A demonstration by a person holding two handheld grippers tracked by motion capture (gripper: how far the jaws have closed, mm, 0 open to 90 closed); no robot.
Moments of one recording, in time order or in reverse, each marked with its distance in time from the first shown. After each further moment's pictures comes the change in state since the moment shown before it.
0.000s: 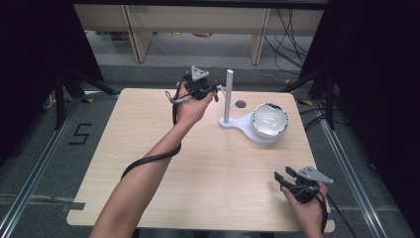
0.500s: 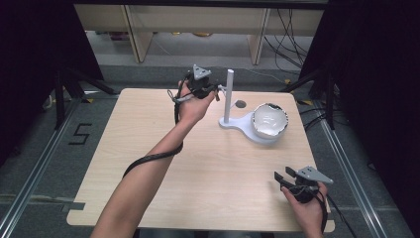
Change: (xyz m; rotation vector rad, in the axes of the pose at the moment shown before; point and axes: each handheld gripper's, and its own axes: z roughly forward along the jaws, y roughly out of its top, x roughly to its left) left arm -0.003 0.004 0.004 -0.003 0.007 0.002; right arm 0.000 0.000 0.000 0.005 -0.003 -0.006
